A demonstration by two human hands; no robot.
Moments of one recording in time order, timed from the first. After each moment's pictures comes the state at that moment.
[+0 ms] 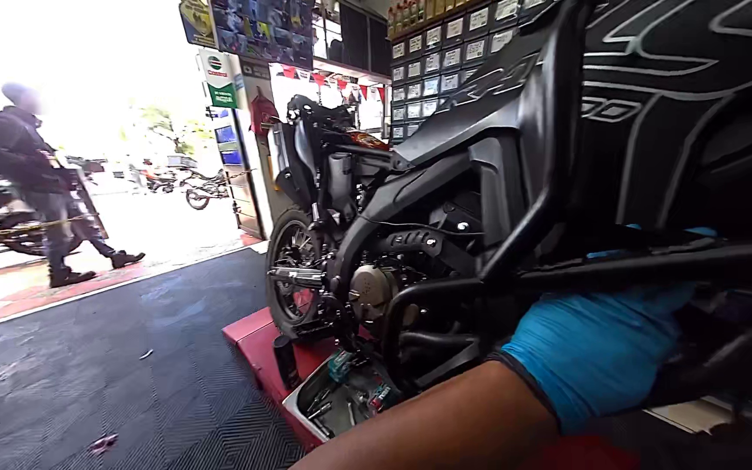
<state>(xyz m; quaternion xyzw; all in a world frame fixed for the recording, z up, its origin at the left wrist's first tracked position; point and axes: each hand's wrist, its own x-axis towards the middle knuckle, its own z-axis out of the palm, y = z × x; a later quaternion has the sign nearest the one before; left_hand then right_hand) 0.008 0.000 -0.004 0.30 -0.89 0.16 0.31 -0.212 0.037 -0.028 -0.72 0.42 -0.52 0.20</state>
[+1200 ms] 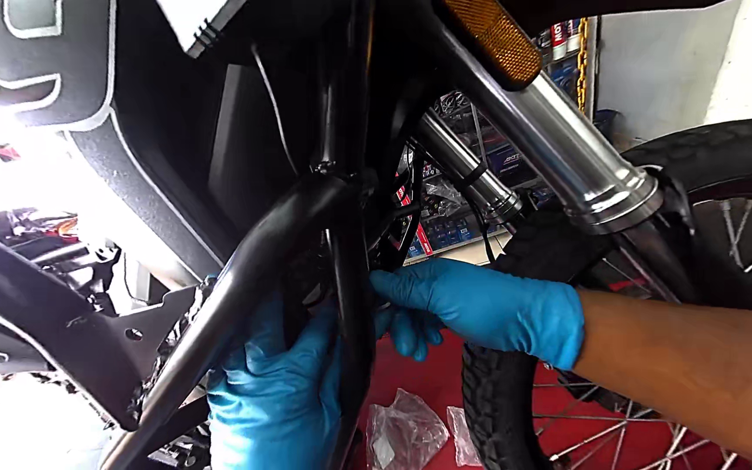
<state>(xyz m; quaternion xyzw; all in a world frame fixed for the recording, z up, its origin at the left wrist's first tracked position) 0.013 0.004 -0.026 0.38 -0.81 0.28 0.34 -0.228 0.015 -0.018 -0.63 0.32 -0.41 0.58</state>
